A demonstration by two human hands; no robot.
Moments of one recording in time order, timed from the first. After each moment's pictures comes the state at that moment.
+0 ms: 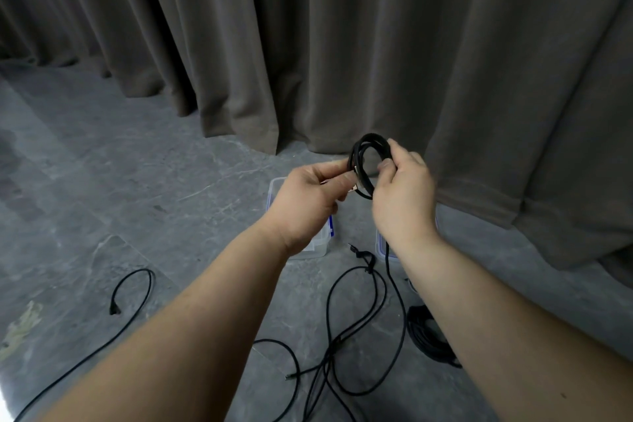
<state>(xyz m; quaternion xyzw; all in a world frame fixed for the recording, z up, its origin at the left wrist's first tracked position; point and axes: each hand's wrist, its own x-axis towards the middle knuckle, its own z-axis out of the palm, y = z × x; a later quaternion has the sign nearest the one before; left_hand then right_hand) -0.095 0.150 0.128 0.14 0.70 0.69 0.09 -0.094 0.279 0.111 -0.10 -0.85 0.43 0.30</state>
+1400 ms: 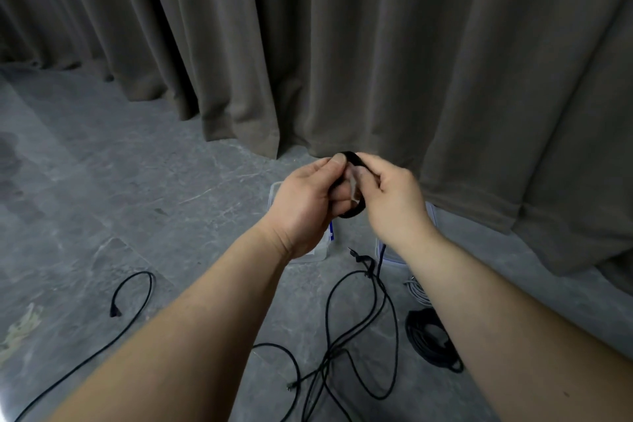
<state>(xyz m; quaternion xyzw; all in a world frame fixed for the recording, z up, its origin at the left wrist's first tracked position) -0.091 0.154 0.137 0.14 0.55 0.81 0.16 -0.089 0.277 0.117 0.05 -0.83 0.51 0.22</state>
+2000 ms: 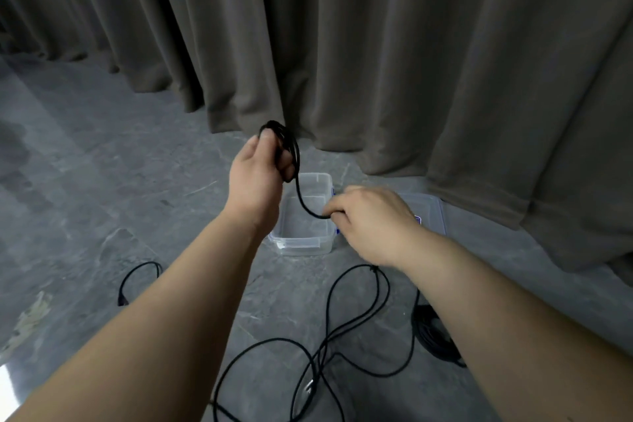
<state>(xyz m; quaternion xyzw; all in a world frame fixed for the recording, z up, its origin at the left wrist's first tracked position) -0.123 0.112 0.127 0.03 0.57 0.82 -0.09 -0.075 0.257 0.119 0.16 -0.98 0.13 0.03</state>
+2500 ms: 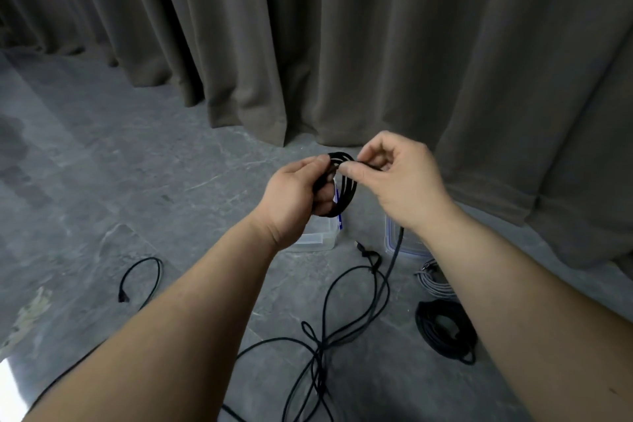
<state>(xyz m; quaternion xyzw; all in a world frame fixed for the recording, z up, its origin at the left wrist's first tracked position) -0.108 0.124 0.113 0.10 0.61 0.77 0.12 -0.096 0.270 0.125 0.07 -0.81 0.55 0.17</state>
